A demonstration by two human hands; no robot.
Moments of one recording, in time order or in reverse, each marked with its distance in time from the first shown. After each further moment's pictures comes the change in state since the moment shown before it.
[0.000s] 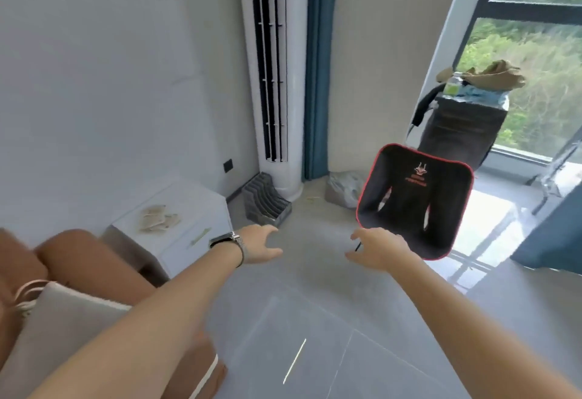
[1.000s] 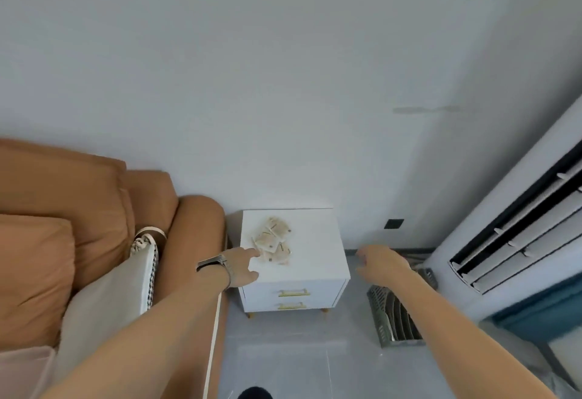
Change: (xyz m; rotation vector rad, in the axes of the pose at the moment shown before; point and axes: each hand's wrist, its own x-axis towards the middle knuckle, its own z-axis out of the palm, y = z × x) left_hand 0.221 -0.379 -0.090 -0.506 0.046 -0.870; right_hand 0.577 -0.395 -0.102 -0.293 -0.224 -0.779
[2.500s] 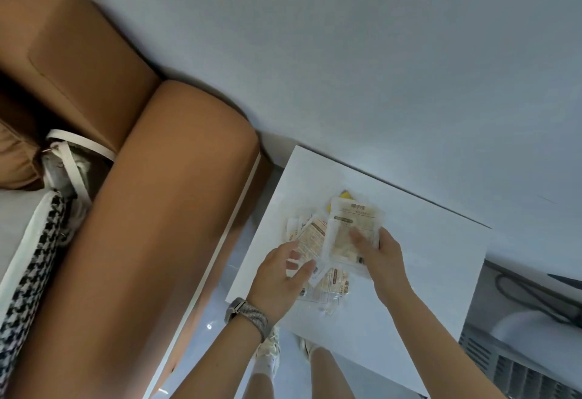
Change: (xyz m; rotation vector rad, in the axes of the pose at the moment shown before) left_hand 0.415 -0.089 0.128 -1.260 0.176 -0.513; right_hand 0.523 -0.131 0.193 0.974 -0.319 0.142
